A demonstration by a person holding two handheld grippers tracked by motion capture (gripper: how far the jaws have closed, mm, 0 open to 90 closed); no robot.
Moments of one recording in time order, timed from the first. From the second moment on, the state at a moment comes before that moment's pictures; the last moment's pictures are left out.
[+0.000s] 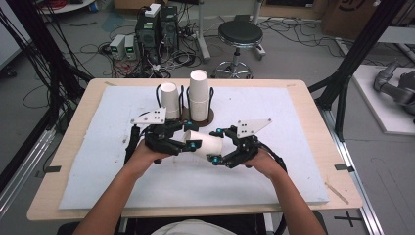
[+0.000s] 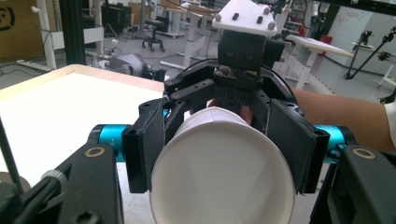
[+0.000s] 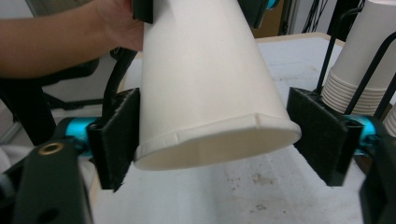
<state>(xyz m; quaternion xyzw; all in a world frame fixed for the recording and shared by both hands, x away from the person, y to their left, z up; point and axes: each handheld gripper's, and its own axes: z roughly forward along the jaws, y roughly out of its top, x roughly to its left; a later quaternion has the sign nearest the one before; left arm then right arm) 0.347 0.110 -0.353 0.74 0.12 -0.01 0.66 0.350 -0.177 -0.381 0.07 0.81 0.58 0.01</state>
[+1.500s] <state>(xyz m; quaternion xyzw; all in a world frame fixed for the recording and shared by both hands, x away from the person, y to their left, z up) 0.352 0.117 -0.361 0.76 0.12 -0.05 0.64 0.356 -0.194 -0.375 0.06 0.80 0.59 0.00</state>
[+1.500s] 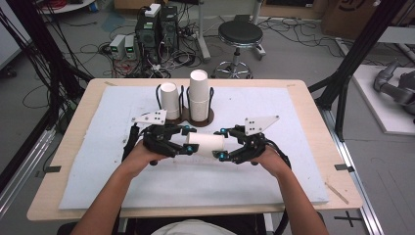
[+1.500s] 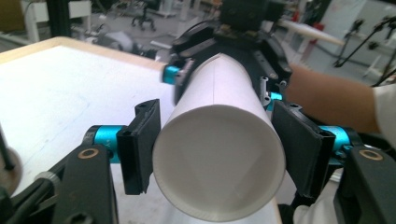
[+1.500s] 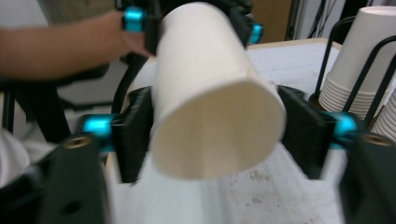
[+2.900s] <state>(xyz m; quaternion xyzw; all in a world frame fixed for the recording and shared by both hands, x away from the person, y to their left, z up) 0.348 0.114 -0.361 0.76 0.10 -0.03 0.65 0.355 -0.197 -0.373 0.10 0.77 0.63 -0.02</state>
